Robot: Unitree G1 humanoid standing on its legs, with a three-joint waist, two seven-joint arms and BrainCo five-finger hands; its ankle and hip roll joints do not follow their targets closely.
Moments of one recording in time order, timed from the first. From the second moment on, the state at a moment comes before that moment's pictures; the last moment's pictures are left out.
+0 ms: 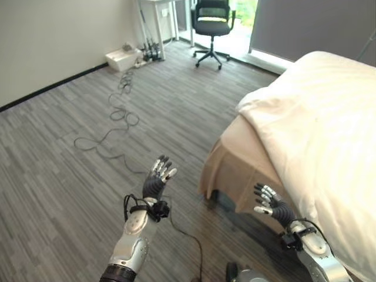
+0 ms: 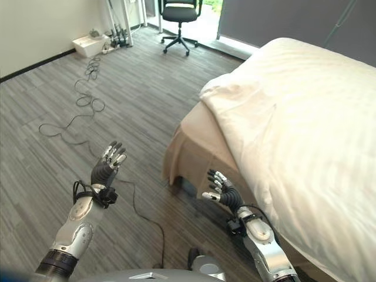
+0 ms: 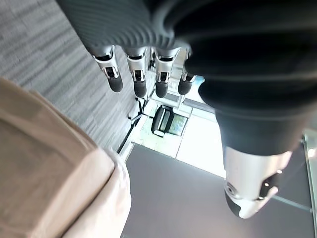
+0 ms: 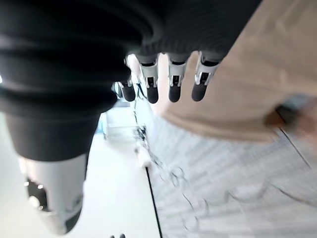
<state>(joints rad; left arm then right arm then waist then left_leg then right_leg) 0.01 0.35 -0.19 0.10 -0.65 -0.15 0.06 0.17 -0.43 0.21 0.04 0.40 -0.07 0.15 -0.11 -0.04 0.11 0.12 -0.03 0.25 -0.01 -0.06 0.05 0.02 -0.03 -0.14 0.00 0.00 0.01</state>
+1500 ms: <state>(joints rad) 0.10 0.43 0.00 -0.02 -0.53 -0.15 0.06 0.16 -0.42 0.16 0.10 0.48 -0.05 0.20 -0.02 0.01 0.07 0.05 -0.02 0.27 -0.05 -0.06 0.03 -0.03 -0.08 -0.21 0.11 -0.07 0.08</state>
